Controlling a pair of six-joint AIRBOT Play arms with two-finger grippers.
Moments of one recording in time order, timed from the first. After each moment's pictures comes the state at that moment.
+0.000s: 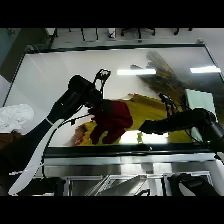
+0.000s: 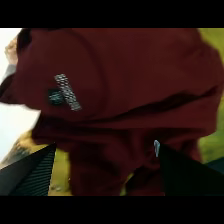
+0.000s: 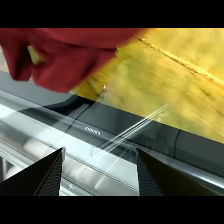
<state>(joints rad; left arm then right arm) -0.66 -1.53 1.61 -1.50 1.37 1.34 0.18 -0.94 0.77 2.21 -1.20 -1.63</state>
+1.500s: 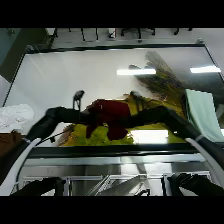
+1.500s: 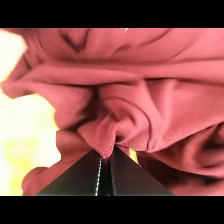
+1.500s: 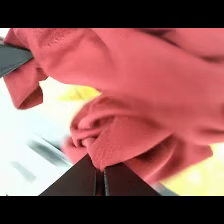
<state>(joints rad) -0.37 -1.21 0.93 -2.06 0.84 1.55 0.44 -1.17 0.92 2.28 -0.87 -1.63</state>
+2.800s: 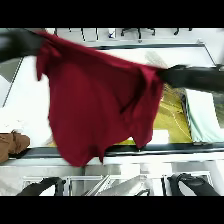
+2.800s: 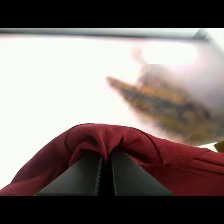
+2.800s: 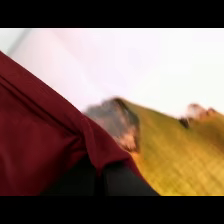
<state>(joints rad) -0.10 -1.27 1.78 -1.94 1.07 1.59 0.05 -1.06 1.33 2.28 -1.12 -1.81</state>
